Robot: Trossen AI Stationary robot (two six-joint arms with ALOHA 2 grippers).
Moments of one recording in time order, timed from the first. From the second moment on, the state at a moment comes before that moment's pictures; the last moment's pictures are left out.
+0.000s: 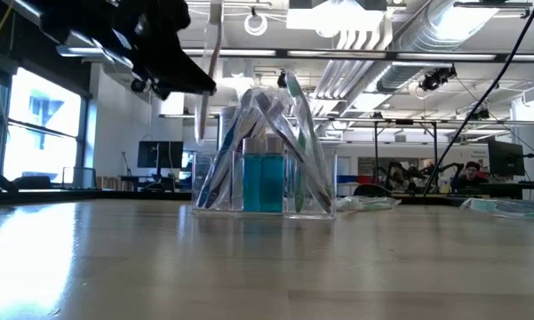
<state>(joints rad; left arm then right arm) -0.10 1.14 0.61 0.14 -0.17 -0.17 0.69 1.65 0.82 1.25 0.87 -0.67</state>
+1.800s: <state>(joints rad) 0.00 1.50 0.49 0.61 -0.12 -0.27 0.66 1.65 0.82 1.21 0.86 -0.67</state>
